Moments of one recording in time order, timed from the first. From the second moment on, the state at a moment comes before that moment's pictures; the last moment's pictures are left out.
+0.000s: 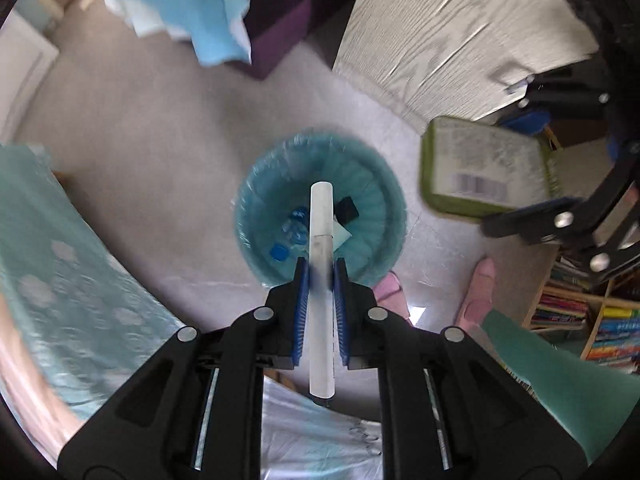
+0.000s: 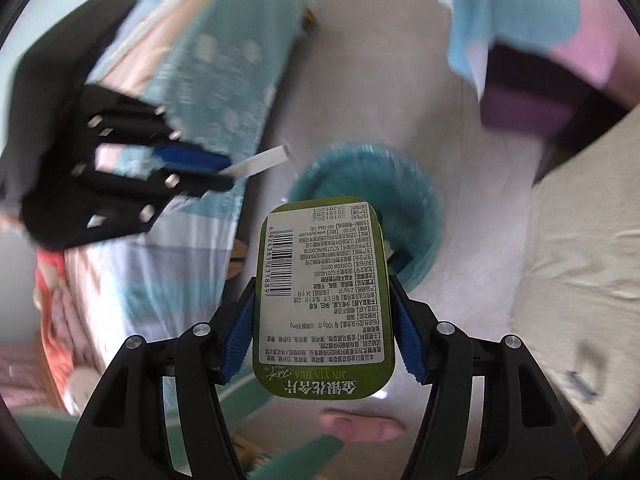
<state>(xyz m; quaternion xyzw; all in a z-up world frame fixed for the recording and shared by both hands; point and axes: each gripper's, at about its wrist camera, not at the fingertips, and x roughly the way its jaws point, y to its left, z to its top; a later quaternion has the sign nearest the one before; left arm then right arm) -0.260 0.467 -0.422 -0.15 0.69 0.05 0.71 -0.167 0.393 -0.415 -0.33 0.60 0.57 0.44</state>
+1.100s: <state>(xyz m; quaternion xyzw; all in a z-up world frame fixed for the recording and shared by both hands) -0.266 0.424 -0.234 -0.08 0.63 -0.01 0.77 -0.142 0.302 -0.164 -0.17 0.55 0.63 0.52</state>
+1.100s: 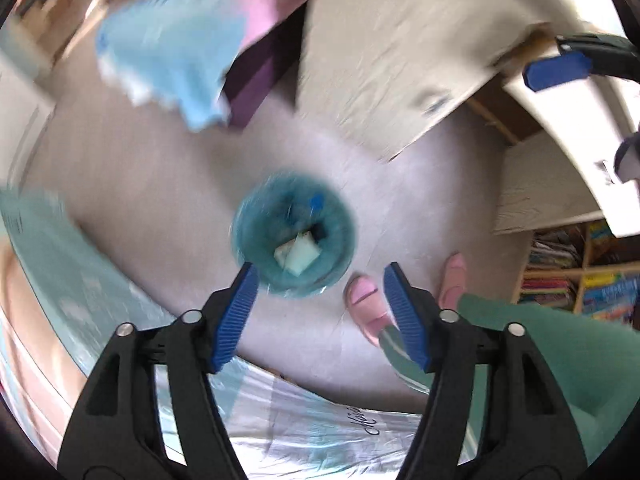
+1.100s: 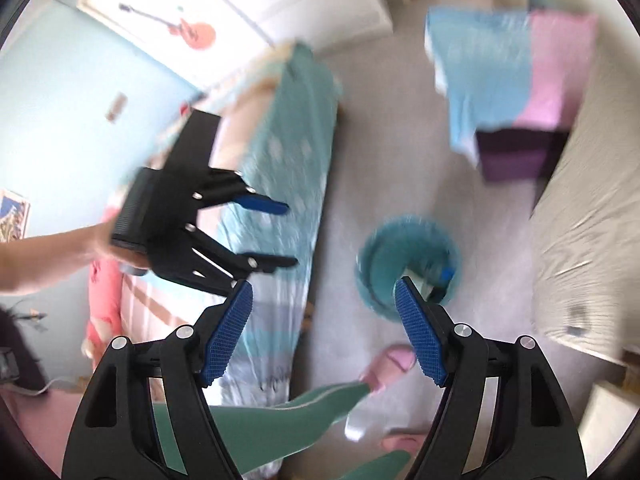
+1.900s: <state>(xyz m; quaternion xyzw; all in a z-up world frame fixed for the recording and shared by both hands) 0.052 -0.011 -0.060 0.34 0.36 -0.47 0.73 0.099 -0.150 -0.045 -0.08 0.50 0.29 0.81</state>
